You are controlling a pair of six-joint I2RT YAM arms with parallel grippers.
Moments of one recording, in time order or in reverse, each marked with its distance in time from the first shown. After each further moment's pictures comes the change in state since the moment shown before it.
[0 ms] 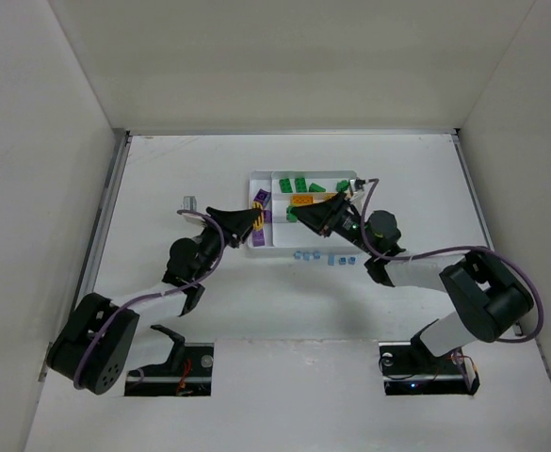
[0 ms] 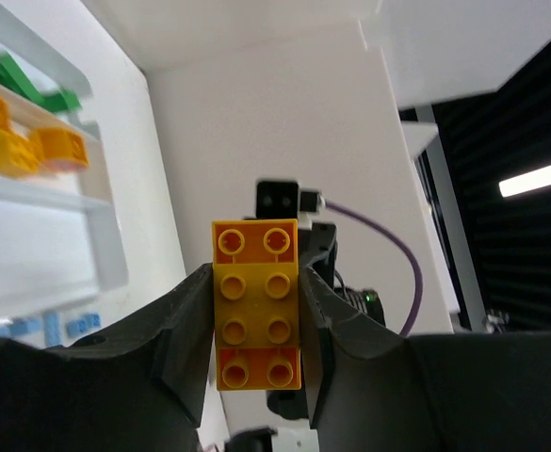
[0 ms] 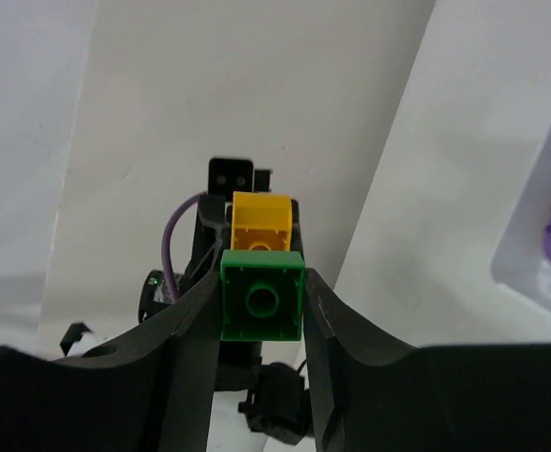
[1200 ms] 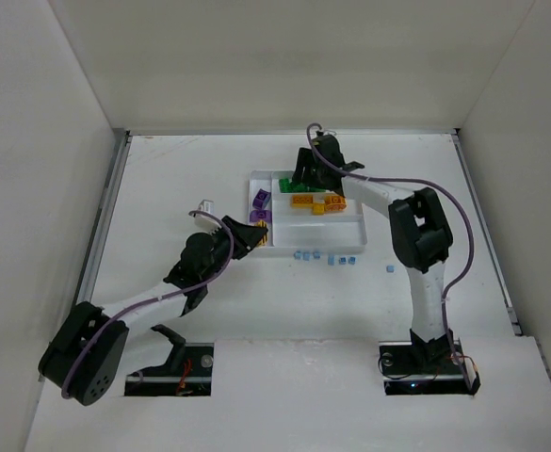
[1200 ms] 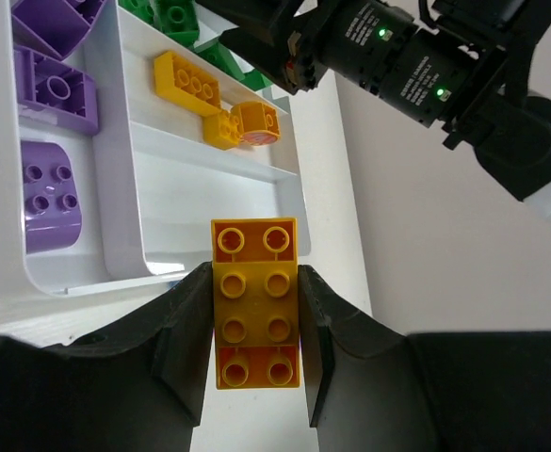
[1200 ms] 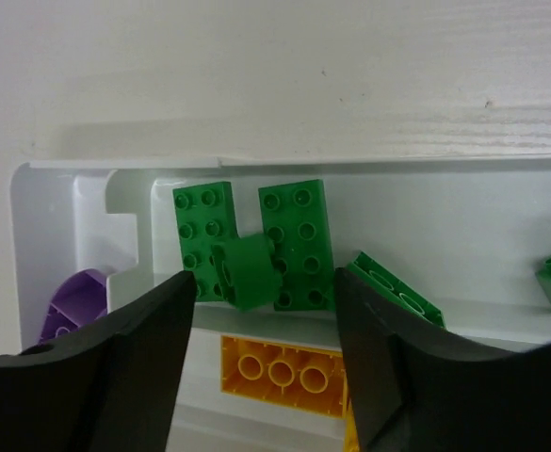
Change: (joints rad) left arm -0.038 -0.100 0.027 -0.459 -0.109 0.364; right arm -0.128 0.633 1.107 -1.341 0.451 -0.783
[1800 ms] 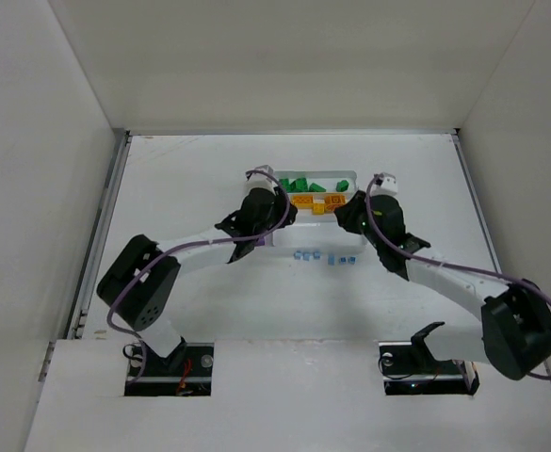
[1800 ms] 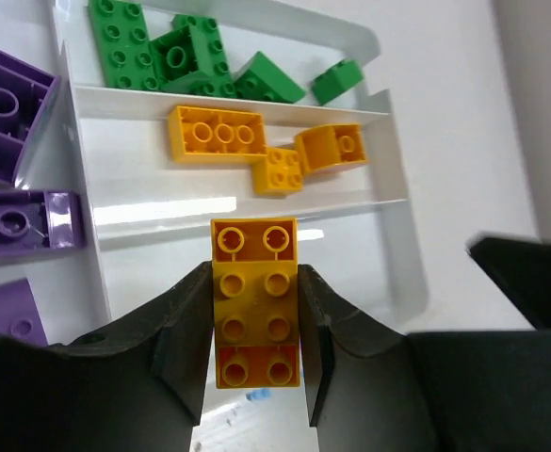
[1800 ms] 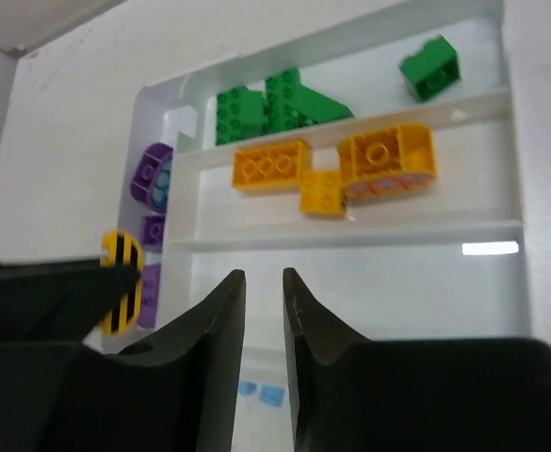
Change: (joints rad) left arm -0.157 0.476 0.572 -0.349 -0.217 0.331; right arm 0.031 -0.858 -0.950 0.427 0.073 0.100
